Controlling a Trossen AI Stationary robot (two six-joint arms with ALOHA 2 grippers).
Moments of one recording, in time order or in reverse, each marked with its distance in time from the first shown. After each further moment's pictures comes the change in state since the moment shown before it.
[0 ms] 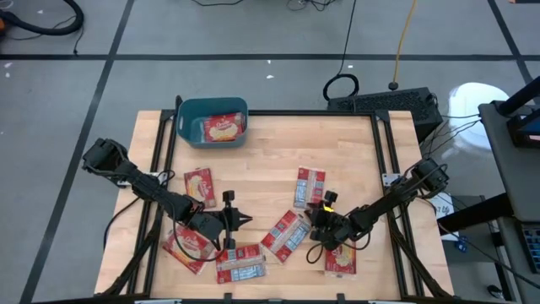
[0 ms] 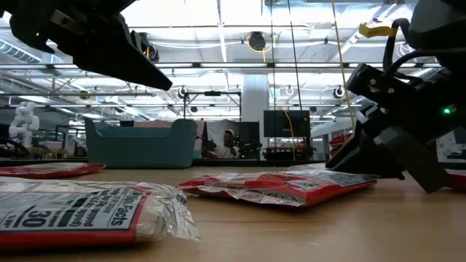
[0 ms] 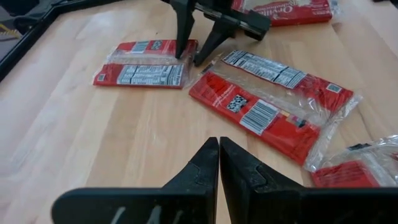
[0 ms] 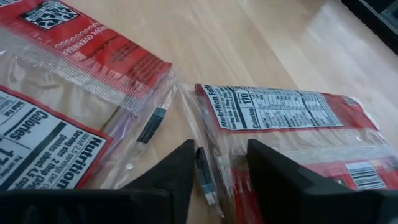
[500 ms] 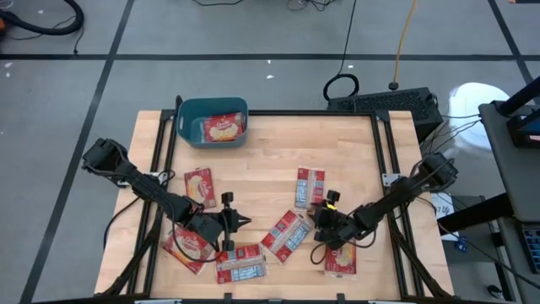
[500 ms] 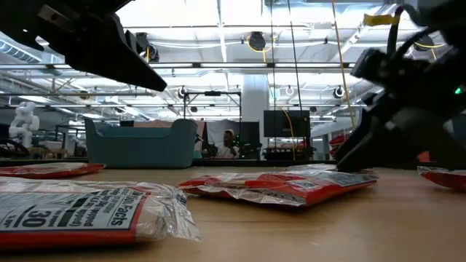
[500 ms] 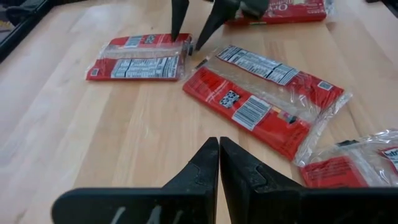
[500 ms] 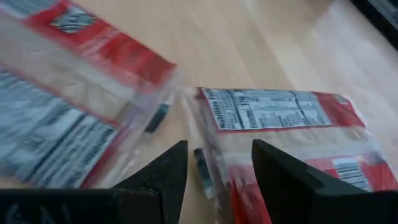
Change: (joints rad) left arm -0.017 0.000 0.000 -0.017 0.000 -0.044; right arm 0.018 -0.115 -0.003 -0.062 -0.035 -0.019
